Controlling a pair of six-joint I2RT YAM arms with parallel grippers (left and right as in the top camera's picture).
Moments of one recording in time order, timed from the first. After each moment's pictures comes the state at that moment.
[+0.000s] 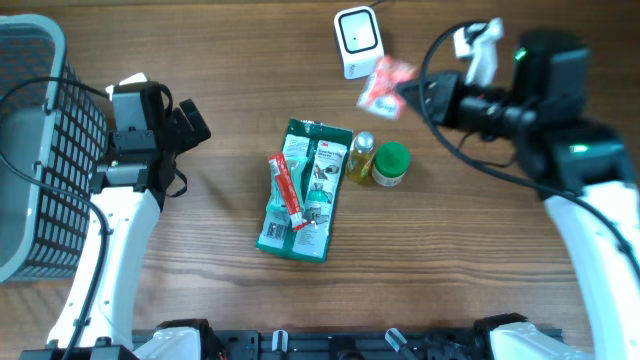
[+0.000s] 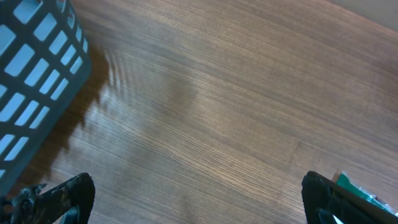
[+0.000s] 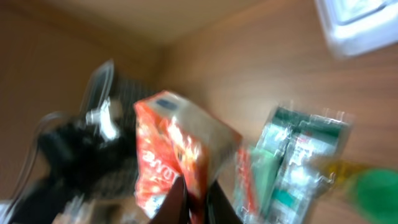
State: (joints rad) left arm 0.04 1.33 1.02 -0.52 -0.19 -0.36; right arm 0.18 1.32 1.45 -0.73 -0.63 0.53
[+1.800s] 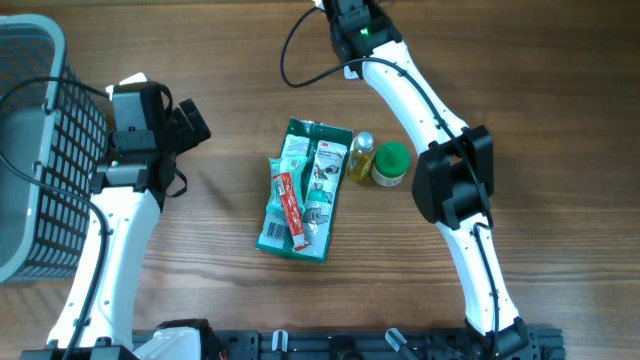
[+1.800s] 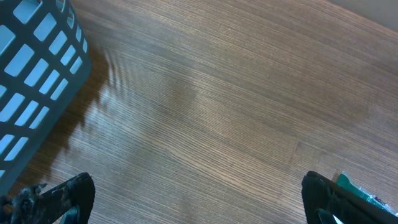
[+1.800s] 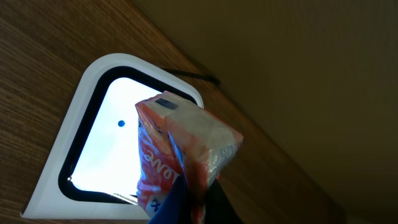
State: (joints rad) left arm 0.04 1.33 1.02 -0.52 -0.19 -0.36; right arm 0.45 2.52 2.38 -0.69 0.56 -0.49
